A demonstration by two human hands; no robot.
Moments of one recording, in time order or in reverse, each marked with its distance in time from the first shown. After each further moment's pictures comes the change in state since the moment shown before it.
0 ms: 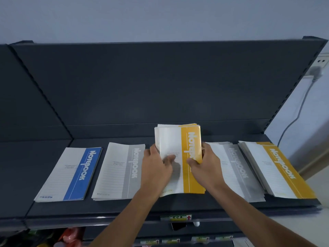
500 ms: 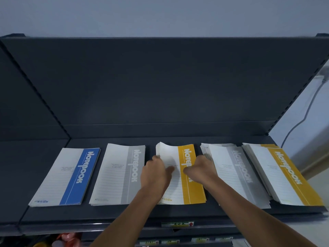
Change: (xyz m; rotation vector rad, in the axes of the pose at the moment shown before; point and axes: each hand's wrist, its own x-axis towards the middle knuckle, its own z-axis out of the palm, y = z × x) left_hand 0.016 -0.011 0.011 0.391 -0.150 -0.125; right_hand 0.039 0.008 0.030 -0.362 -0.260 0.275
